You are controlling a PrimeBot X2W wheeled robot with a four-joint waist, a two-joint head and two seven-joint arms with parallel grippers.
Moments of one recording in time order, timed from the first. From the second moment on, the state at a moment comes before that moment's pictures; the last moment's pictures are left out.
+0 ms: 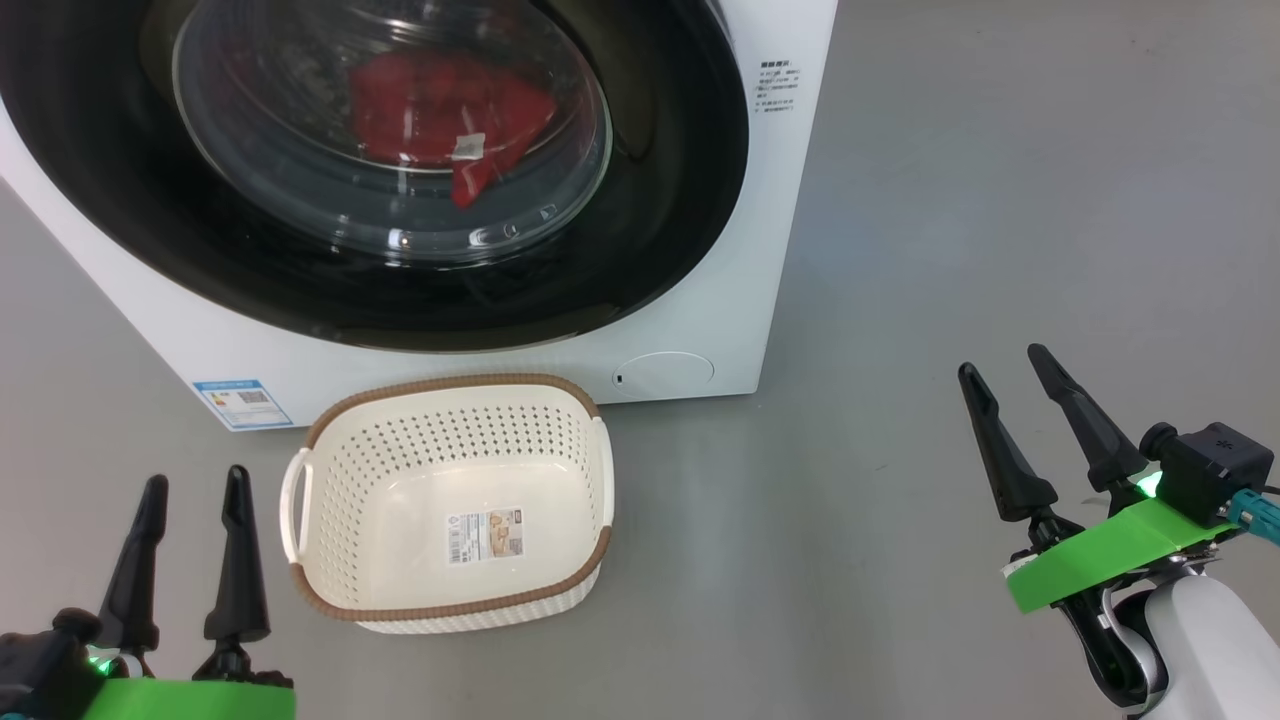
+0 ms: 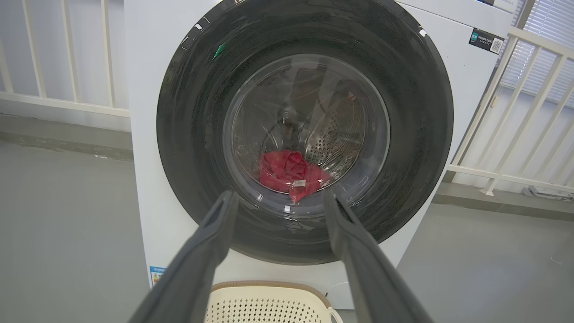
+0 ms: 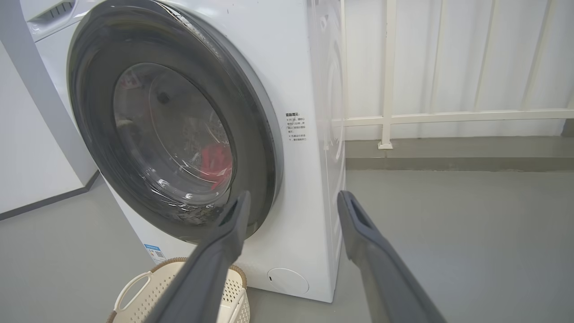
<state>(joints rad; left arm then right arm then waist) -0.04 0.12 0.02 0.03 -0.40 -0.12 -0.24 -0.27 -0.30 0.18 0.22 0.48 0.13 -0.26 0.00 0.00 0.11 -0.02</state>
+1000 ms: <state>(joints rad) -0.02 0.09 0.00 0.09 -0.44 -0.12 -0.23 -0.22 -0.26 0.19 0.27 0.50 0.13 -0.25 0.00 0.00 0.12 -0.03</state>
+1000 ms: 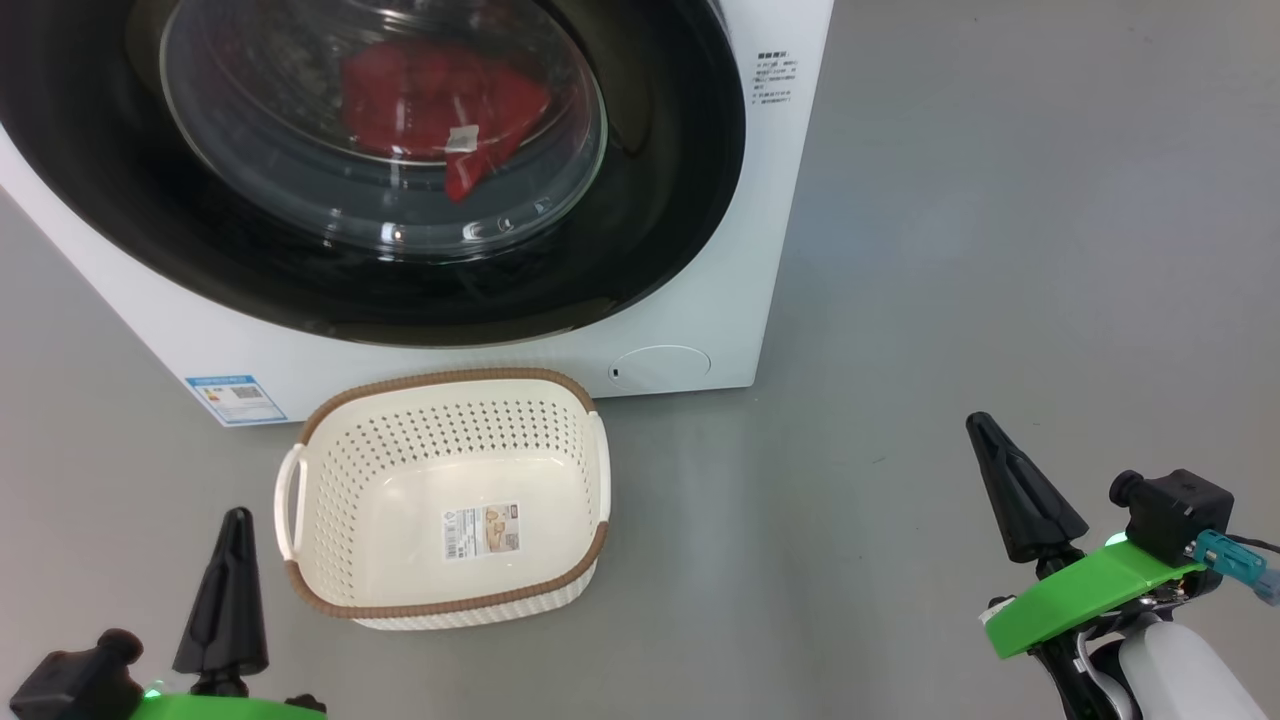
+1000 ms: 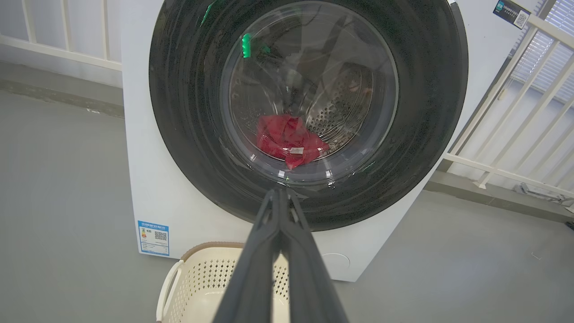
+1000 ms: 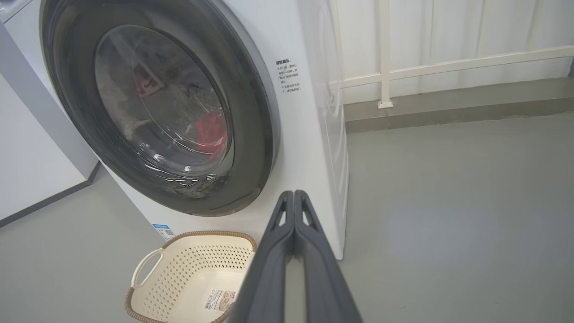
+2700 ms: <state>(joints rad) -0.03 0.07 0.03 0.17 -0.94 -0.12 -0.09 -0.18 -0.19 0.07 0.27 0.99 0.13 -0.11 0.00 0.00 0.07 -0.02</state>
